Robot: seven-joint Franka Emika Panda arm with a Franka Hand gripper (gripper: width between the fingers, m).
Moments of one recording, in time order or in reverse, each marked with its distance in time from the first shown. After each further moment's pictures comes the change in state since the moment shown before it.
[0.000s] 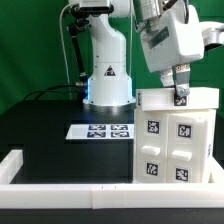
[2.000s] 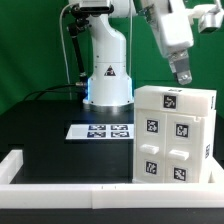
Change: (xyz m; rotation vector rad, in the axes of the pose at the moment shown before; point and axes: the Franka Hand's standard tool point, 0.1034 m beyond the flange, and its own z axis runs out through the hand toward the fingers) arm -0.011 -0.011 -0.023 -0.034 -0.091 -0.041
